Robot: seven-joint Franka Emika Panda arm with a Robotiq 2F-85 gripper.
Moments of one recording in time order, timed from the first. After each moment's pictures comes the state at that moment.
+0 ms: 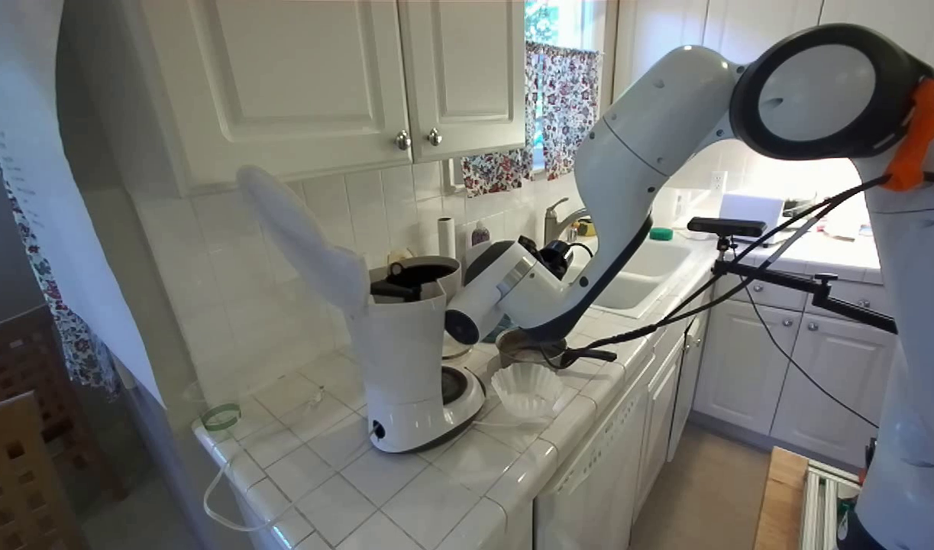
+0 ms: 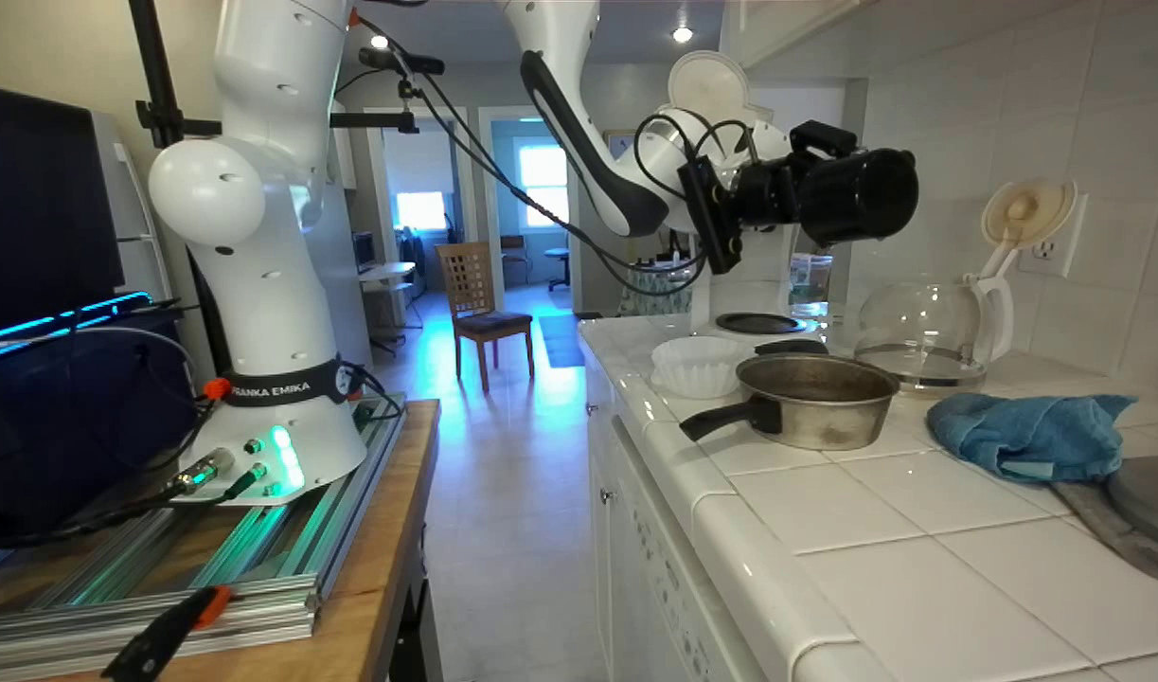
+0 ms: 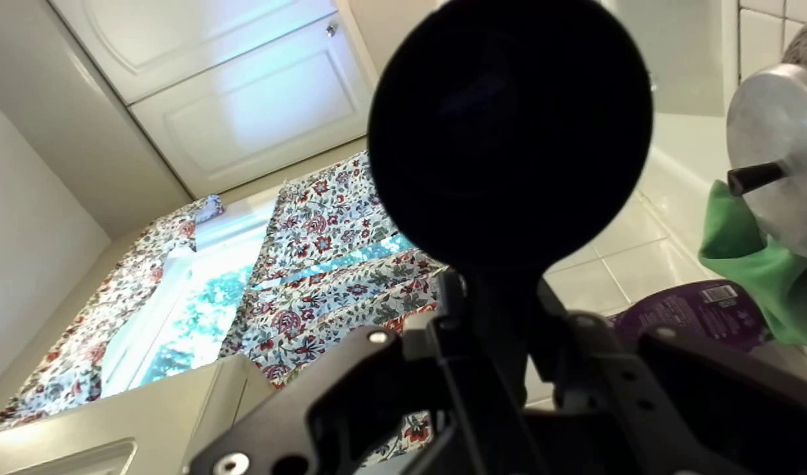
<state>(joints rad) 0.07 0.36 0.05 -2.04 -1.74 1.58 1.23</state>
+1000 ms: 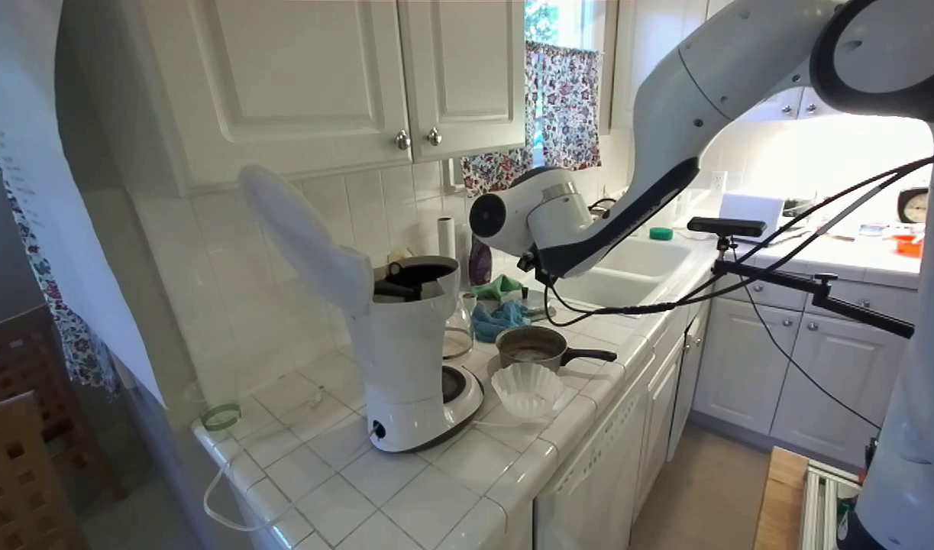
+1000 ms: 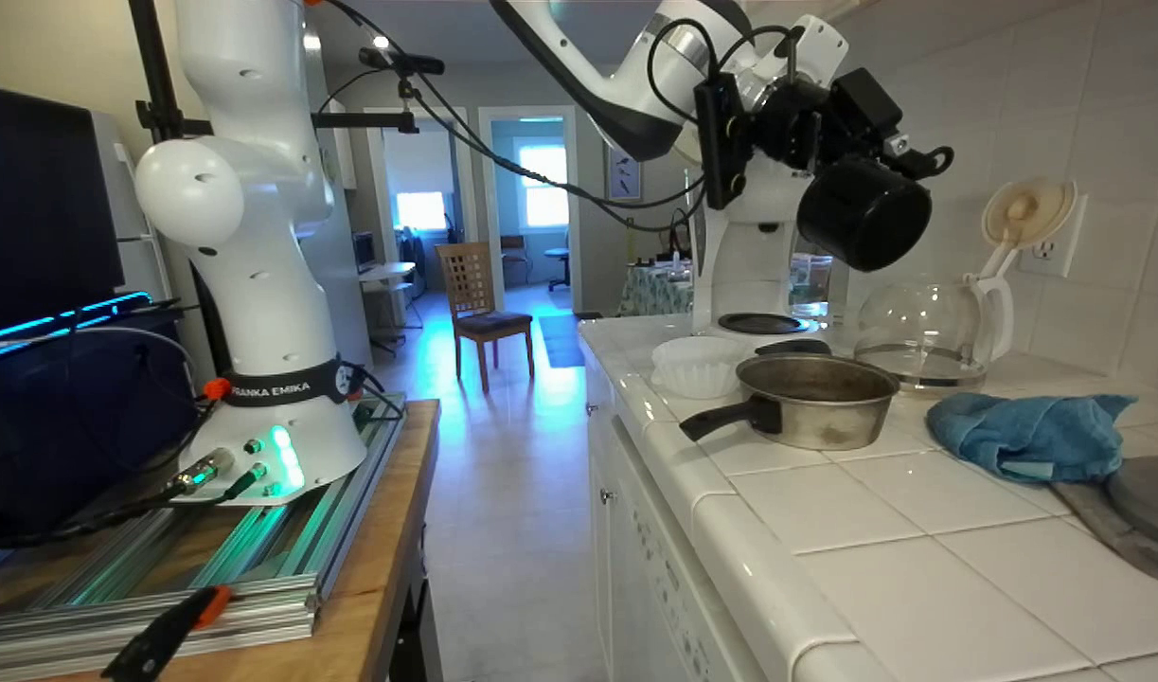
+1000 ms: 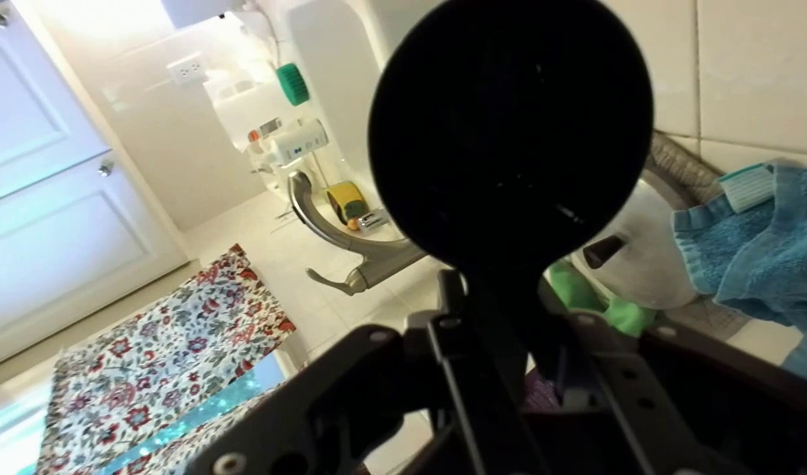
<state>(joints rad) -0.07 0.14 0.00 -2.04 -1.37 2.04 0.96</state>
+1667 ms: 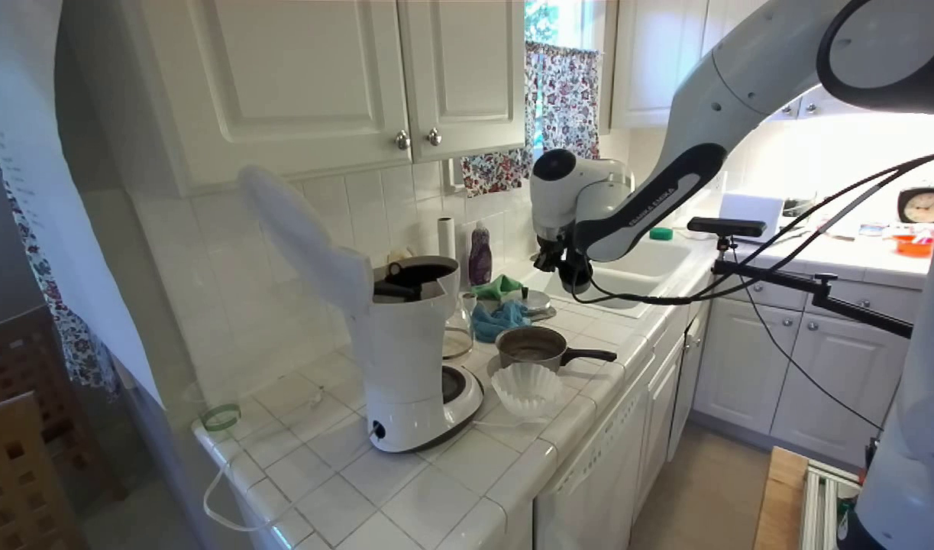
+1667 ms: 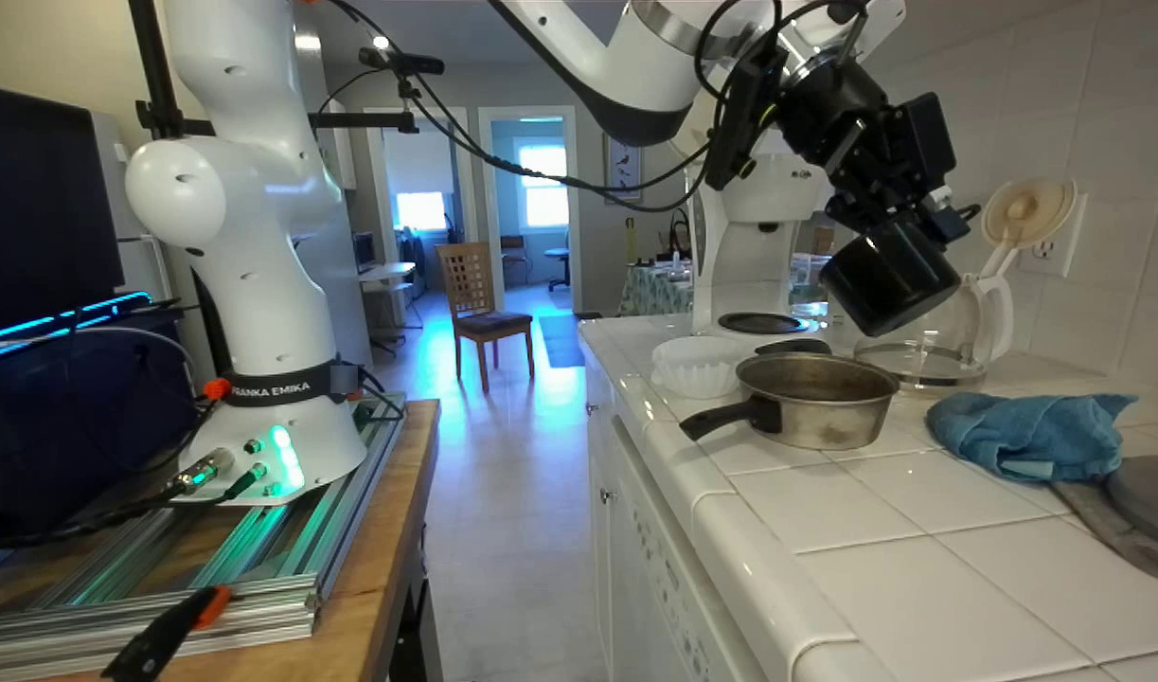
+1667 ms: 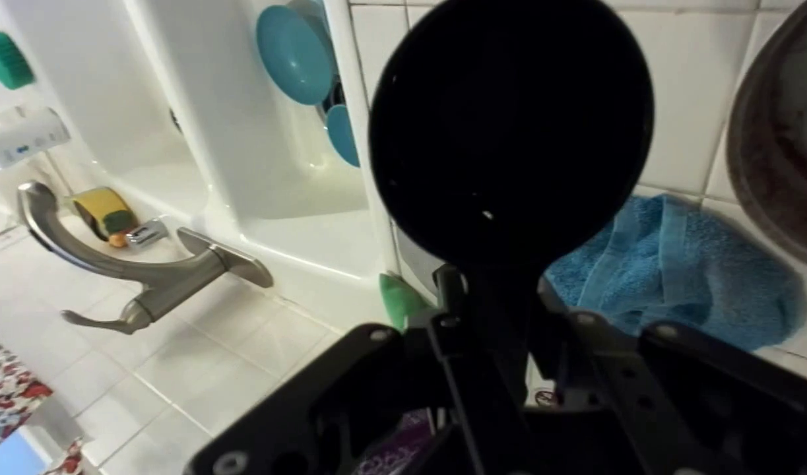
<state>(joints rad) -0.19 0.10 -0.14 -2.12 -1.01 2.58 0.49</state>
